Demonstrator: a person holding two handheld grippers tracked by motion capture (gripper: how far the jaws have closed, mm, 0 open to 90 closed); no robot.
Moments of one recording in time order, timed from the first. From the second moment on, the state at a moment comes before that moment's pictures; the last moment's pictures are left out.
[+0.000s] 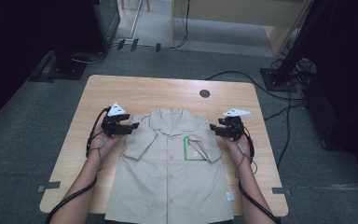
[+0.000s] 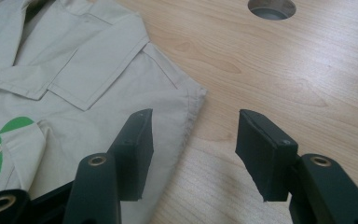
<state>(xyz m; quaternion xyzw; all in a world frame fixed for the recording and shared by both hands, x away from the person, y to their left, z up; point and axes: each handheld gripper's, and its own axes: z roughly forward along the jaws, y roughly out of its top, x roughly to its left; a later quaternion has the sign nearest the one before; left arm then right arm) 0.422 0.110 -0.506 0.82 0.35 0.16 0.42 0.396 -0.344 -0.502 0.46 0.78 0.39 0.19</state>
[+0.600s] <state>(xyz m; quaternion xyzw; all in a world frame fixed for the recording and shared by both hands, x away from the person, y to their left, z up) 0.425 0.106 -0.513 0.81 0.36 0.17 0.43 0.401 -0.328 -0.510 0.45 0.77 0.40 0.20</state>
